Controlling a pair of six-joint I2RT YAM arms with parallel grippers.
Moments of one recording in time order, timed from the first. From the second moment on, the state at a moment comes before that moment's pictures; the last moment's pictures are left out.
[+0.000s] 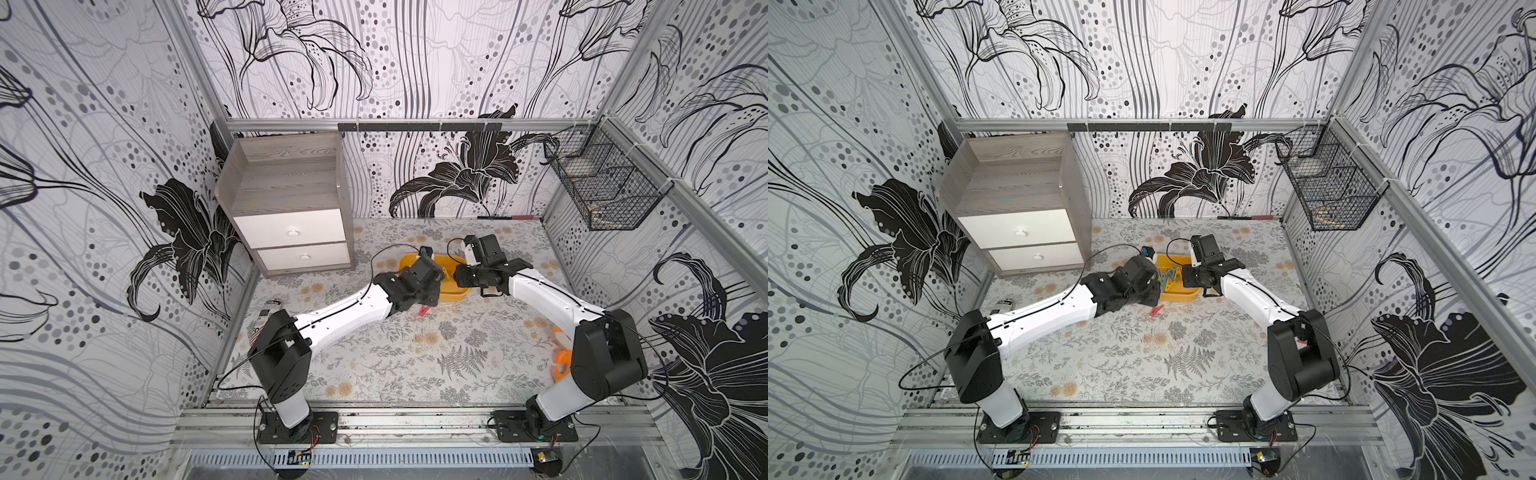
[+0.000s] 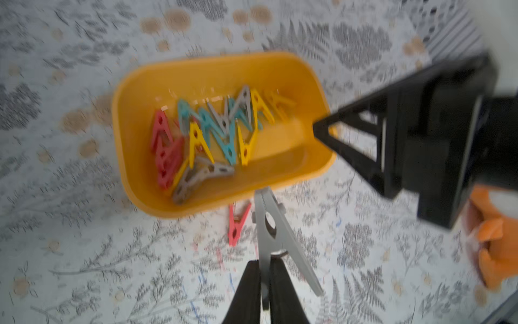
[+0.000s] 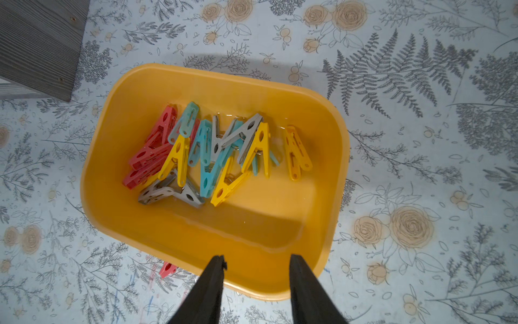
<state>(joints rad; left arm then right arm) -0.81 1.75 1.46 -0.53 -0.19 -0.53 0.38 1.58 1.15 -0.48 -0.03 0.25</state>
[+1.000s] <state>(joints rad) -0.63 2.30 1.86 -0.67 -0.28 -0.50 0.51 1.56 1.13 -0.48 -0.06 0.28</state>
